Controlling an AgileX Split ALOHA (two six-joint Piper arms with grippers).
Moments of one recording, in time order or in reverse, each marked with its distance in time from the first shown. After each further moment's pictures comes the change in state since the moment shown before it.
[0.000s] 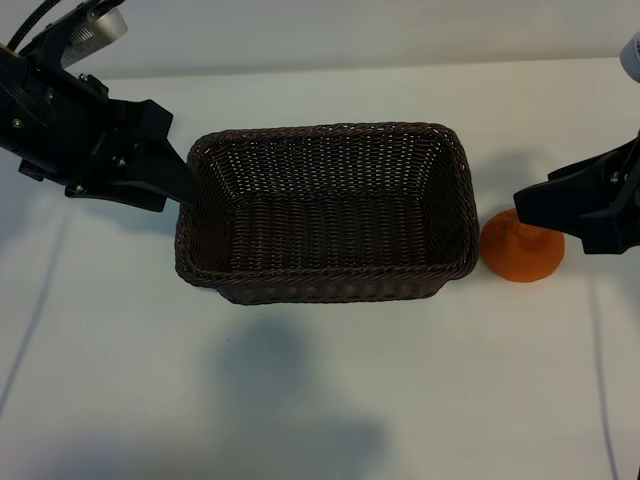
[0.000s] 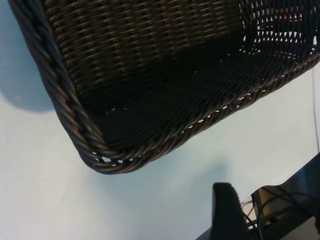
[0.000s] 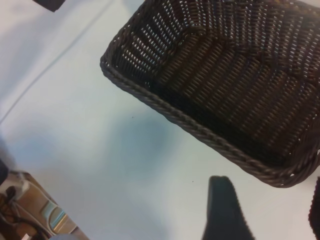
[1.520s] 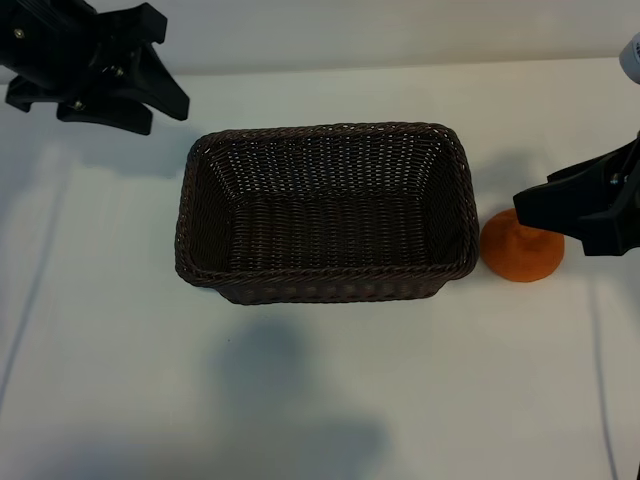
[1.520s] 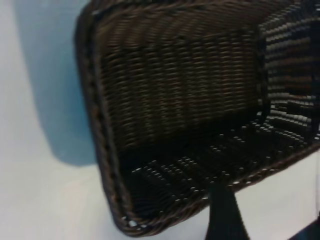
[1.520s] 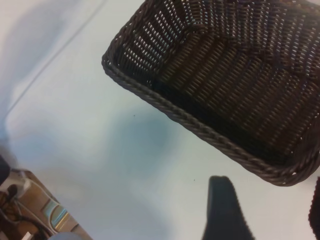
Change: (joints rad) left arm 0.029 0.151 -0.273 0.046 0.024 -0.151; right arm 0.000 0.000 0.000 0.001 0.006 0.000
